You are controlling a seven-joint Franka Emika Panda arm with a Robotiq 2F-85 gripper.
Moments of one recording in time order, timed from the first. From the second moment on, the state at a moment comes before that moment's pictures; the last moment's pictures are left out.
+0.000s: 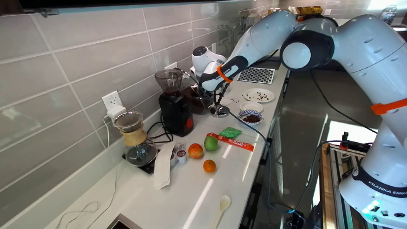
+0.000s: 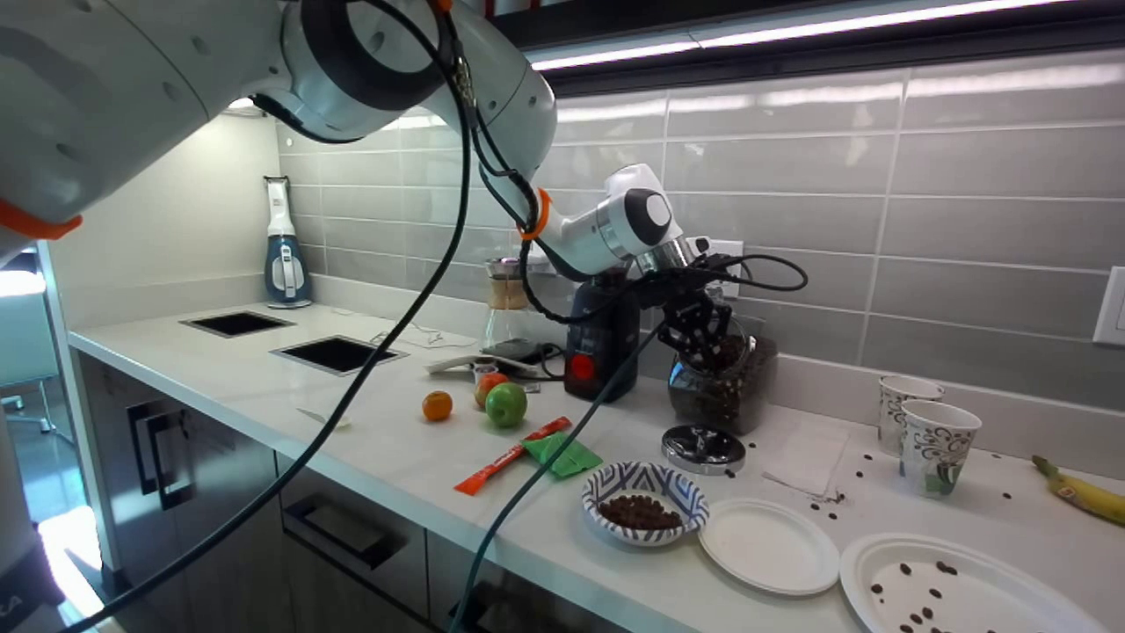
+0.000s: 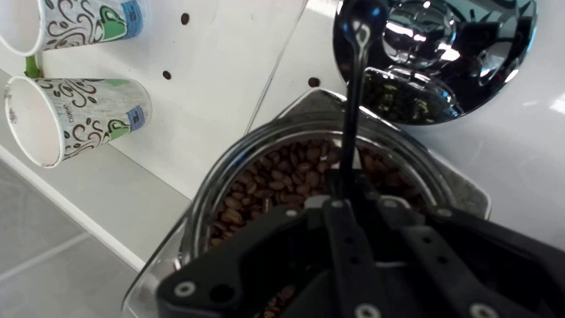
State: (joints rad) arm -0.15 0.81 -0.18 -1.33 -0.42 2.41 -0.36
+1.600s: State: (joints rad) arm -0.25 0.65 -0.11 -1.49 -0.19 2.37 -0.29
